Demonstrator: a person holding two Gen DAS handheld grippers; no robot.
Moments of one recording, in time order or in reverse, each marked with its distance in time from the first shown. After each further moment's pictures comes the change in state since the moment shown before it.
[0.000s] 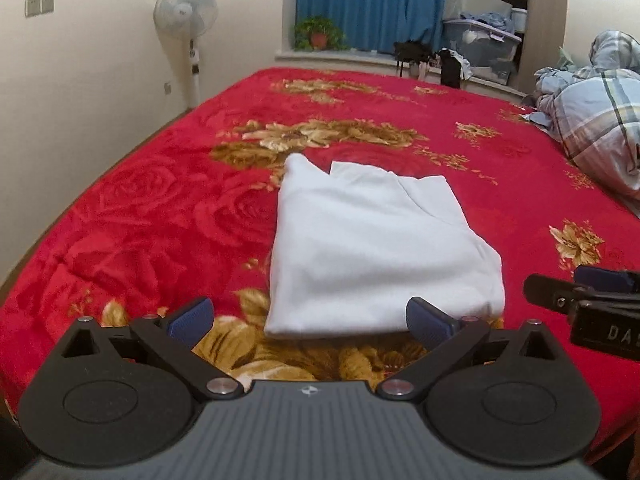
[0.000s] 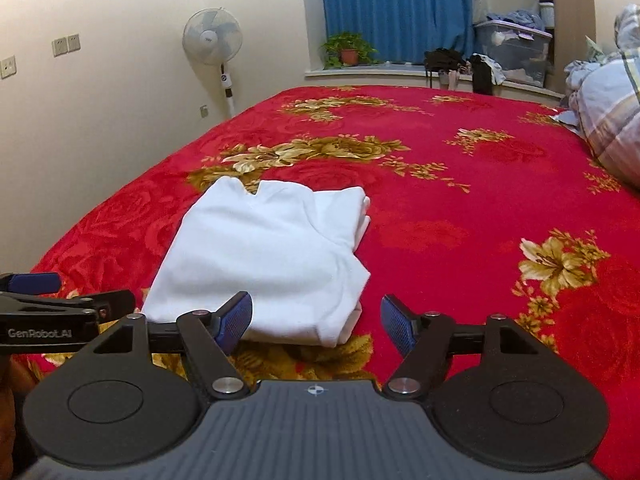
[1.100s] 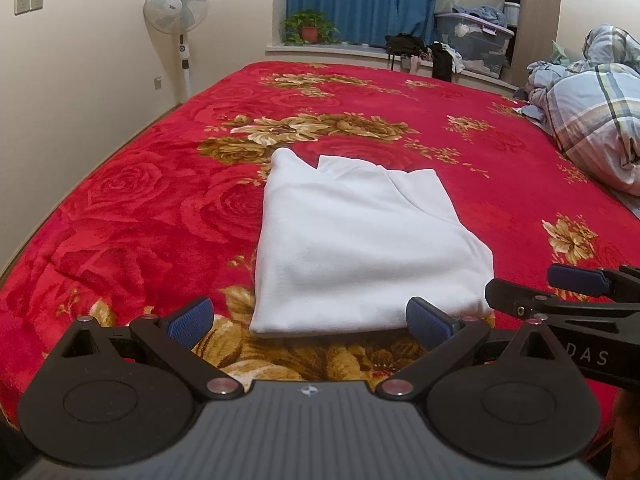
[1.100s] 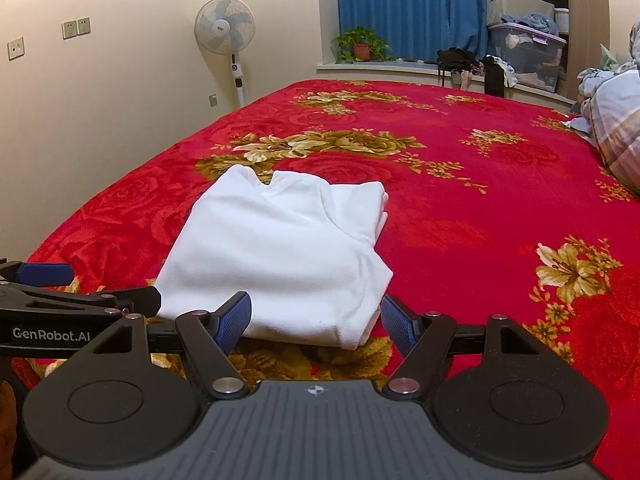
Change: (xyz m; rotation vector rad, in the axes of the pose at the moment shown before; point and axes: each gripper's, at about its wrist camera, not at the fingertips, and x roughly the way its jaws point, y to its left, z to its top) left arm -0.002 -0.008 -0.002 0.018 0.012 -0.012; right arm 0.014 0.011 0.000 -0.041 0.018 0.012
